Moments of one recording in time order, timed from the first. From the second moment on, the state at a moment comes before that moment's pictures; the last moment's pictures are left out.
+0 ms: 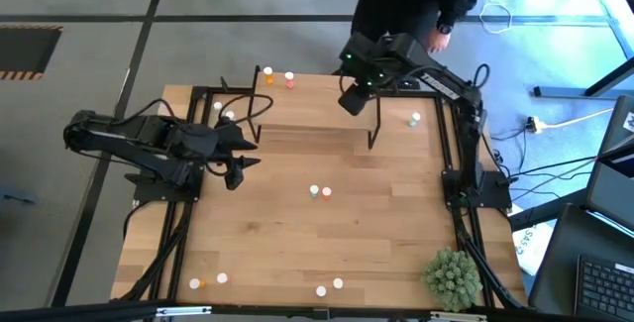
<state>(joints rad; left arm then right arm) -0.18 0.93 1.10 -0.76 -0.40 -0.41 -0.44 1.99 2.33 -1.57 0.09 0.19</state>
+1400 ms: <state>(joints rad) -0.18 0.97 1.10 -0.77 -0.37 -0.38 -0.47 2.16 2.32 -1.57 0.05 0.12</state>
